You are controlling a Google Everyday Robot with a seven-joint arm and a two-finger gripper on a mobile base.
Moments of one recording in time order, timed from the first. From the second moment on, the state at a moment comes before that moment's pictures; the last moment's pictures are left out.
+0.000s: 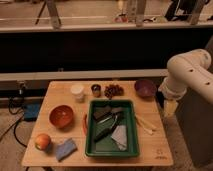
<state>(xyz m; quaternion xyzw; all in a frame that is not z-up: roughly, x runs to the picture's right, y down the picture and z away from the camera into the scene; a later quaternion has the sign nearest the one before) 0.282 0.068 0.664 -0.28 0.02 0.01 0.96</state>
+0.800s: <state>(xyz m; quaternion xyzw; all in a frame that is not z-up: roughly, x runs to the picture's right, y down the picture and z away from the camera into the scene) 0.277 0.087 0.673 -0.29 -0.01 0.01 0.96</state>
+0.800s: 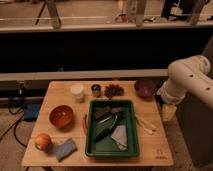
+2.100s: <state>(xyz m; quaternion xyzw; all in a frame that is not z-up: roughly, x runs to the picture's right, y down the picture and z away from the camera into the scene) 0.263 0.132 0.704 -0.30 -0.04 -0.02 0.95</state>
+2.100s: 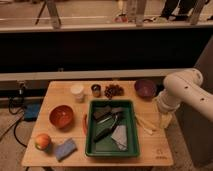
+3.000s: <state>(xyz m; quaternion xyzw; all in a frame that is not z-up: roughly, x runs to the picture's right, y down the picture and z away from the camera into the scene) 0.239 0.152 0.725 -0.31 -0.05 -0.06 0.95</state>
